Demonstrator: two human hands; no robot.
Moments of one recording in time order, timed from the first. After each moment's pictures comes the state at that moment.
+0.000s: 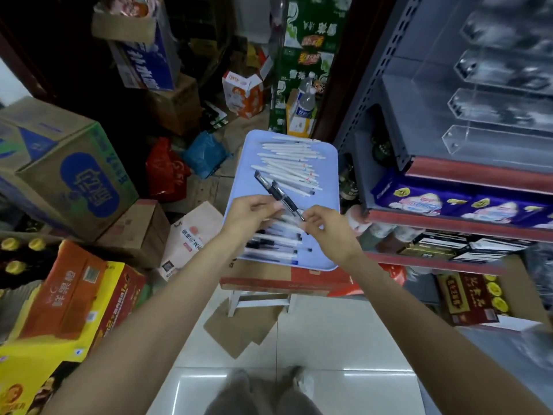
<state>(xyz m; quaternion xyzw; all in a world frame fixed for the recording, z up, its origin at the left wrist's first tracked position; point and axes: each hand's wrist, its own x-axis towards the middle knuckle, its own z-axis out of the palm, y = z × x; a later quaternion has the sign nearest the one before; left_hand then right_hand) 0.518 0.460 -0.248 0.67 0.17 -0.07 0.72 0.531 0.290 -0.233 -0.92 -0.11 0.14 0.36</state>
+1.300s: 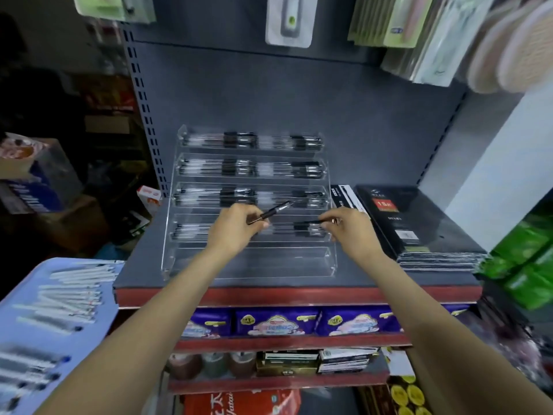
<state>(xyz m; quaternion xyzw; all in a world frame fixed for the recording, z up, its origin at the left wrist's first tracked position) 0.754 0.005 -0.097 0.92 -0.03 0.09 0.38 0.757 -0.220 -0.082 -0.94 -0.10 -0.11 0.31</state>
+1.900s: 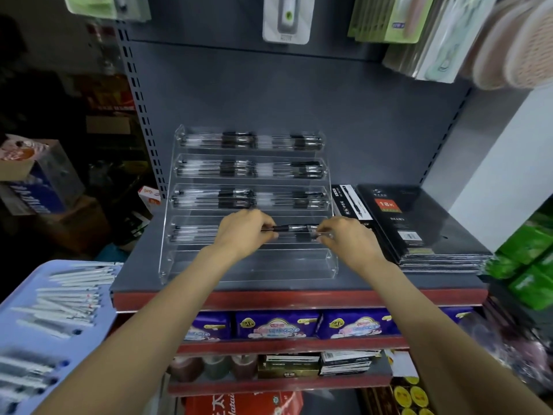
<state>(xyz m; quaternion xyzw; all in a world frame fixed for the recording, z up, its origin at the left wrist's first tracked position) 0.756 -0.010 -0.086 0.98 -0.12 0.06 0.16 0.757 -0.222 -0.092 -0.98 -0.13 -0.08 0.13</state>
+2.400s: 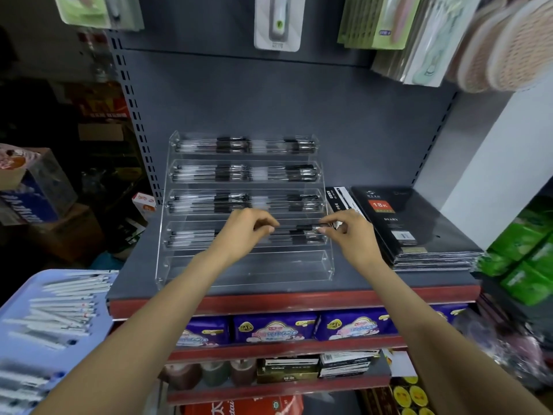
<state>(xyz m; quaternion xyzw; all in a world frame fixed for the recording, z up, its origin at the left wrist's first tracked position) 0.759 -0.008 -0.090 0.92 -0.16 0.07 0.35 0.755 -0.229 -0.094 -0.91 -0.07 -0.15 0.39</state>
